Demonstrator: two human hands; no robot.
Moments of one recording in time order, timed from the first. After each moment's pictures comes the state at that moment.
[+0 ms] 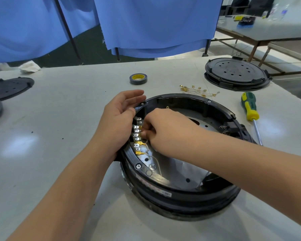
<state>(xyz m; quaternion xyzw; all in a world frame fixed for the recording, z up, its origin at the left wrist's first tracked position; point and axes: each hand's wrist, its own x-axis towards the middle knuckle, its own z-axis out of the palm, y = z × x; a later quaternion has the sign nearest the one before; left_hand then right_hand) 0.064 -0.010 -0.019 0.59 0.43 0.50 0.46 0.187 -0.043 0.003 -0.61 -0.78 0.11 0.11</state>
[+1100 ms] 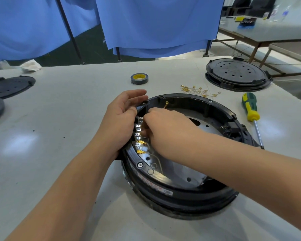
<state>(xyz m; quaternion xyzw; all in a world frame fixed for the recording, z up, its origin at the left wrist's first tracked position) 0.064 -0.009 -0.018 0.61 0.42 0.49 0.47 0.181 -0.043 0.006 -0.59 -0.80 0.04 0.06</state>
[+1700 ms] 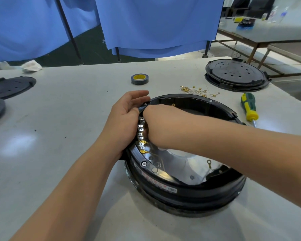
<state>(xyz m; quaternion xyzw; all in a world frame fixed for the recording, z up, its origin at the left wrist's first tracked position) 0.068 -0.008 -0.020 0.61 0.42 0.48 0.46 0.173 -0.033 0.021 -0.58 -0.81 0.07 -0.05</state>
